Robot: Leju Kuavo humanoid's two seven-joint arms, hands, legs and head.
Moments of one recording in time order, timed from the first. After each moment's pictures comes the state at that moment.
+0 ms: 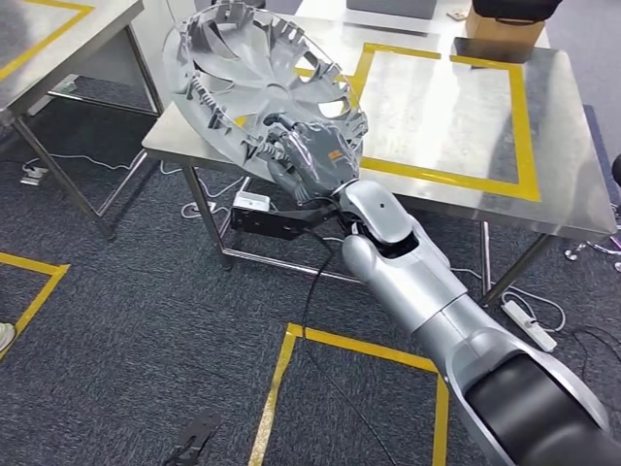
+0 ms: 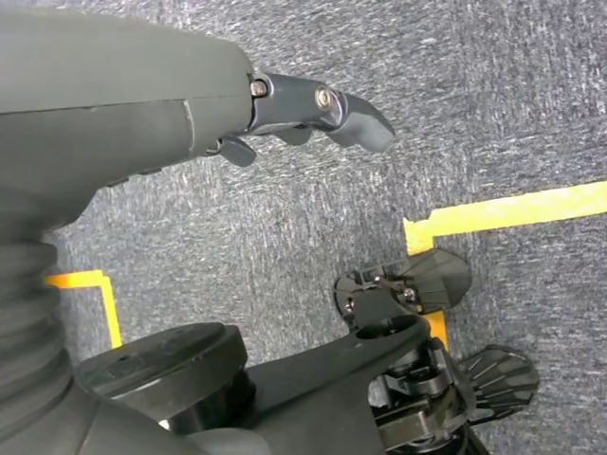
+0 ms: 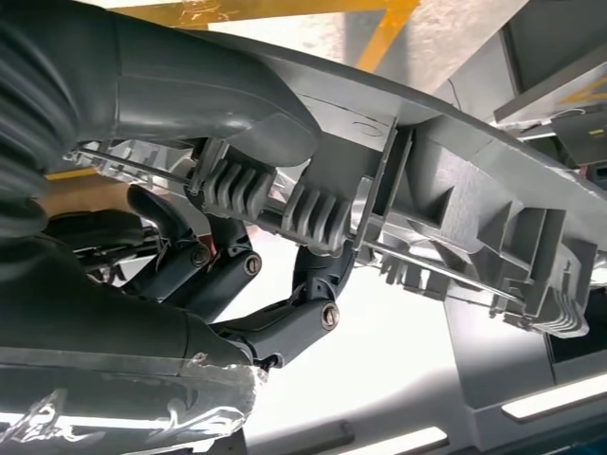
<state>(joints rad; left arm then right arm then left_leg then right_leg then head) -0.21 -0.19 0.91 -0.20 -1.38 0.09 -0.09 -0.92 0.13 0.66 -0.88 0.92 -0.21 -0.19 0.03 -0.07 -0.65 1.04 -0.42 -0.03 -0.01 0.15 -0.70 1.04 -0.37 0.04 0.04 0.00</state>
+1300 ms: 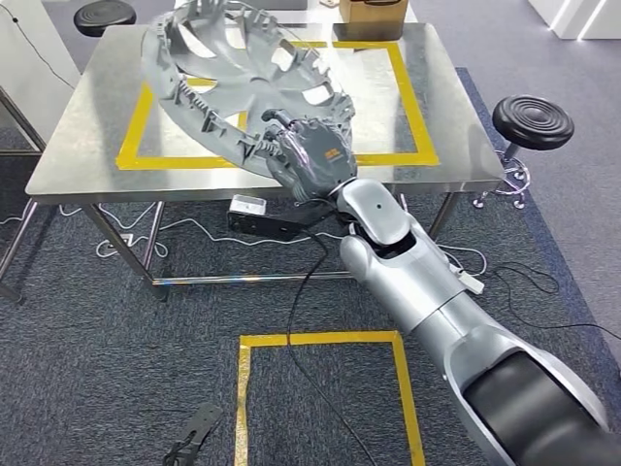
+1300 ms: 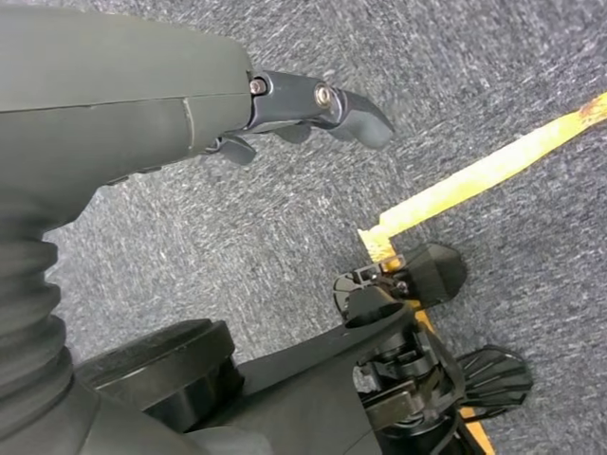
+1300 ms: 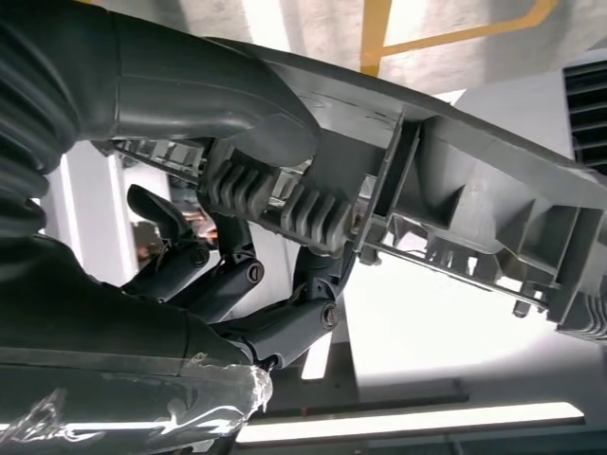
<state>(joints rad) -0.22 -0.18 0.91 -0.20 -1.39 0.06 -0.08 -0.93 0.14 0.67 -0.87 1.00 -0.26 -0.17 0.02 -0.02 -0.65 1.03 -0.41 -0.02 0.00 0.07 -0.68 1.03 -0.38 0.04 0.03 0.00</state>
